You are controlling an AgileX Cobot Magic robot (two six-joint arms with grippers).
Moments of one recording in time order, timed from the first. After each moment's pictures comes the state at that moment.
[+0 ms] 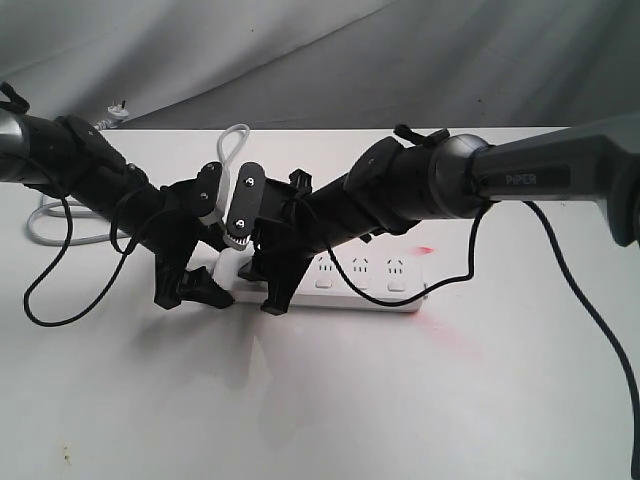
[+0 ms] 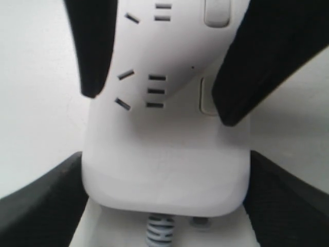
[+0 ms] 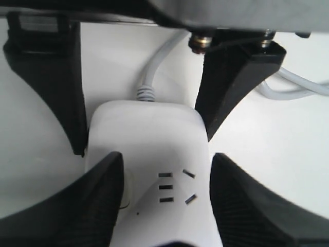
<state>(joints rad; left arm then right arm) -0.04 2.22 -1.40 -0.80 0.88 1.95 0.61 2.21 -1.45 1.06 0.38 -1.83</state>
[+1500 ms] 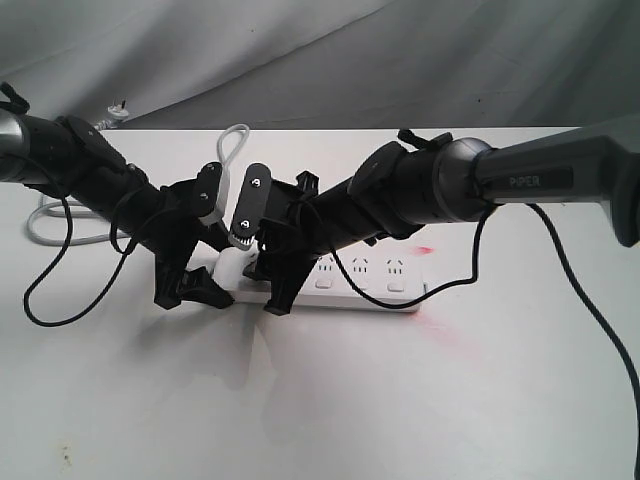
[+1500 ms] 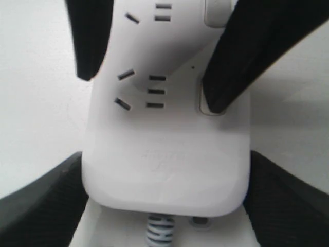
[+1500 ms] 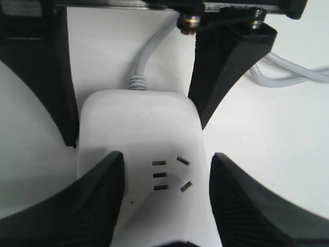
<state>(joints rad) -0.04 2.22 -1.40 -0.80 0.88 1.95 0.61 2.21 -1.43 1.07 0.35 -1.83</state>
